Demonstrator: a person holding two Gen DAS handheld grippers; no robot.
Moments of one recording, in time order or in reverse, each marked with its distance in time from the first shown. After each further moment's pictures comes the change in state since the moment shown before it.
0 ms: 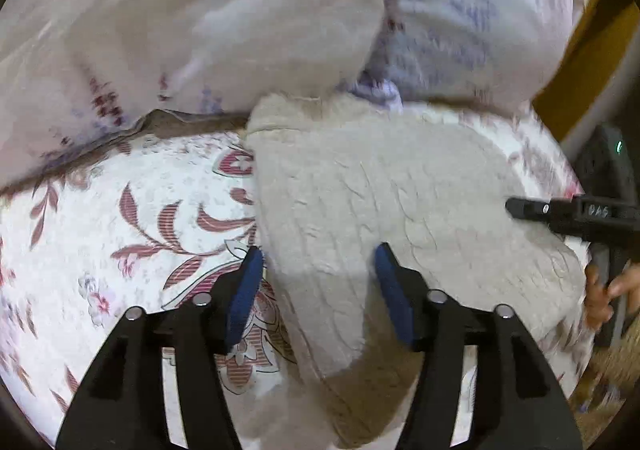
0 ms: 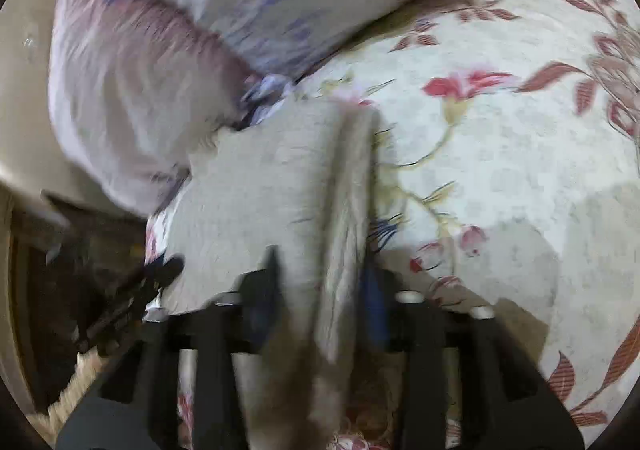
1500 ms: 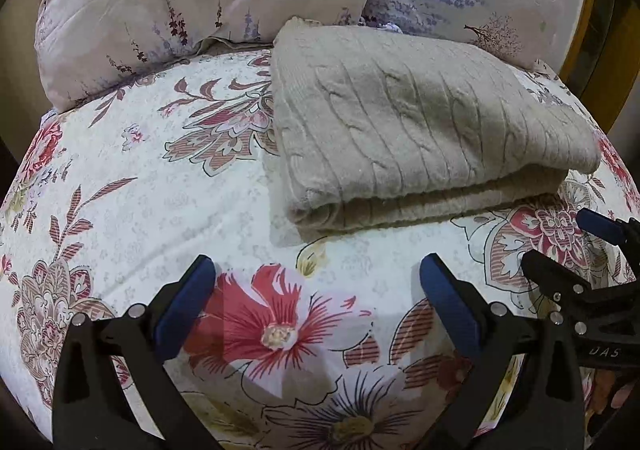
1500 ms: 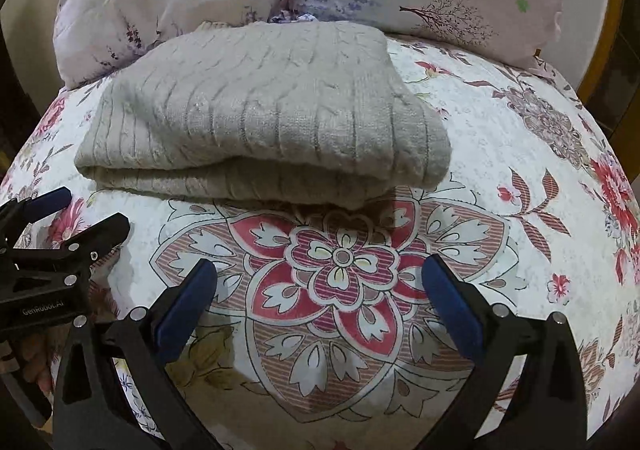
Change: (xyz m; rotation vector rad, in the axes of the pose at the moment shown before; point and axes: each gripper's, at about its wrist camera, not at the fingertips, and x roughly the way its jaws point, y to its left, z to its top) left arm -0.029 -0.021 -0.133 0.010 -0.033 0.223; right arm 0.002 0.063 -0.157 -0.437 -0.168 -0.546
